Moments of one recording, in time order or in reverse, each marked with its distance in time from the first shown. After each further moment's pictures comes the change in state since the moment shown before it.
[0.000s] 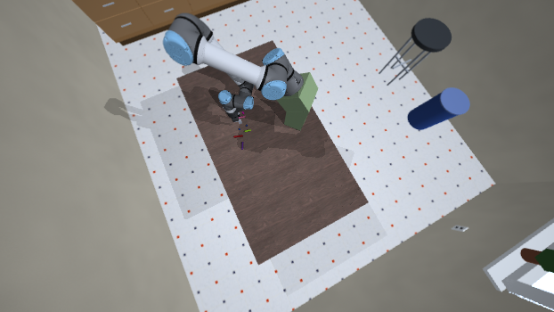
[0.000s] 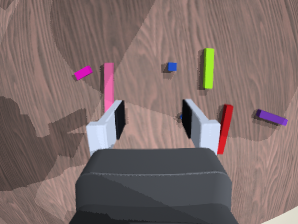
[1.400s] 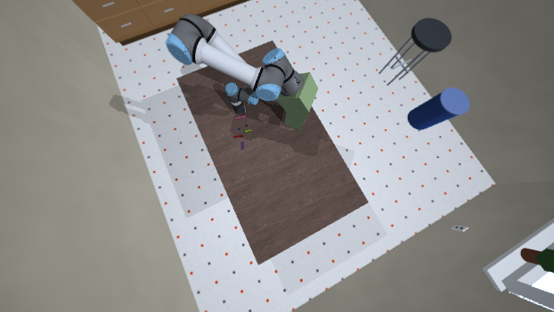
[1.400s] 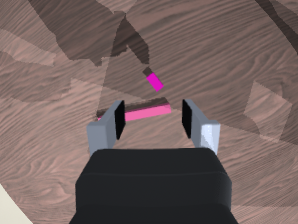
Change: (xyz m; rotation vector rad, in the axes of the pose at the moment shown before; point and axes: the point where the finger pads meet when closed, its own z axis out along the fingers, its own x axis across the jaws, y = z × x) arm -0.071 -0.026 0.010 -0.001 0.000 -1.345
